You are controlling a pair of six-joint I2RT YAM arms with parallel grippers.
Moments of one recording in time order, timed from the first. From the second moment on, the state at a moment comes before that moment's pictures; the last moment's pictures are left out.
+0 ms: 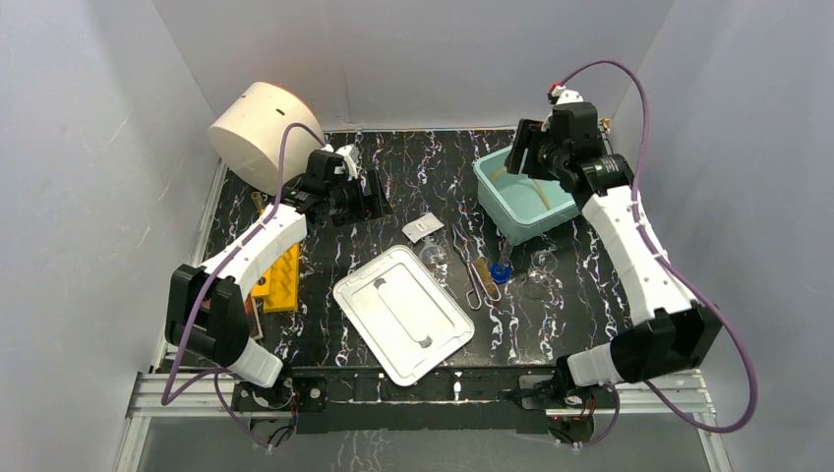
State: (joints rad) left arm -0.39 1.52 1.18 -0.42 0.24 -0.50; right arm 0.25 1.43 1.53 -0.67 0.00 0.32
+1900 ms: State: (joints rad) left arm -0.41 1.52 1.19 -0.39 0.34 -0.56; right arm 0.45 1.26 1.04 -0.65 0.12 0.29
